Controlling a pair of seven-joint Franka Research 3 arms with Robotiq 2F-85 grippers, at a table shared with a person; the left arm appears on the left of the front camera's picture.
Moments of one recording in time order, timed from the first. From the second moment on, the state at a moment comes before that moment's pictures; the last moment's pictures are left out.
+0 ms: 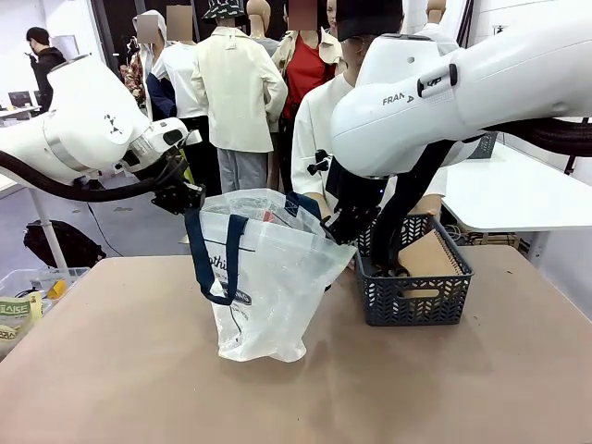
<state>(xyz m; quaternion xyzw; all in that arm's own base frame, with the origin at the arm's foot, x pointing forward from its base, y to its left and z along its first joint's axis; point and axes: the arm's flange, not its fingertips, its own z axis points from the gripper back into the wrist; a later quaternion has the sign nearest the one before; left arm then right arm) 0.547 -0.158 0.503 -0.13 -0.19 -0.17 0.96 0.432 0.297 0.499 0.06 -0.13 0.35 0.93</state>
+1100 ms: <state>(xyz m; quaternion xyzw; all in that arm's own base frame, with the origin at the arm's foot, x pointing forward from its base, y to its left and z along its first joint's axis) 0.548 -0.158 0.503 -0.13 -0.19 -0.17 0.96 0.434 0.295 0.499 0.06 -0.13 0.35 0.93</state>
